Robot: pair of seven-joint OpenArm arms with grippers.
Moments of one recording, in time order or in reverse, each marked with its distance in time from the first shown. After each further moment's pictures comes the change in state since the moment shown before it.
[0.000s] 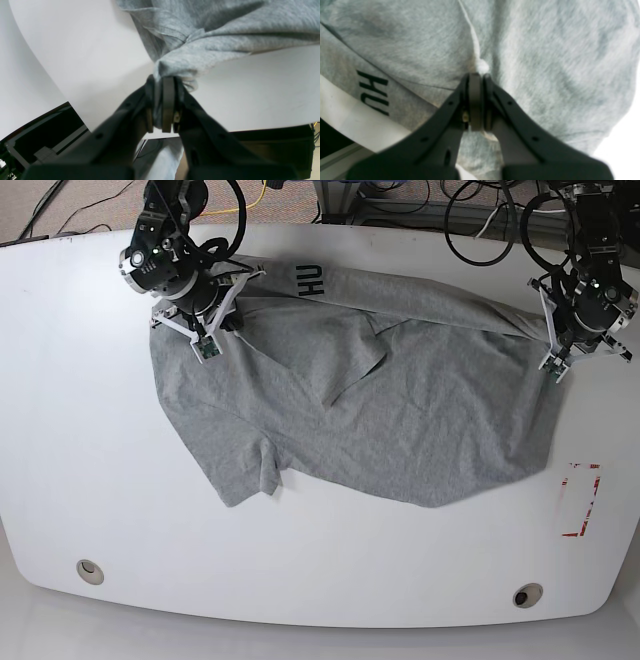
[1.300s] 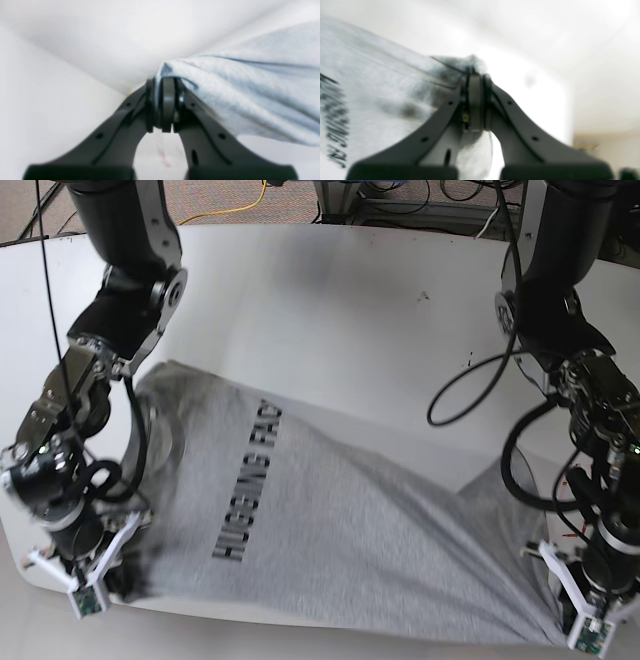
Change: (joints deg) left arm -59.2 9.8 7.8 0.1 -0.2 3.5 1.4; right arm 56.5 16.3 1.8 -10.5 -0.1 0.1 -8.4
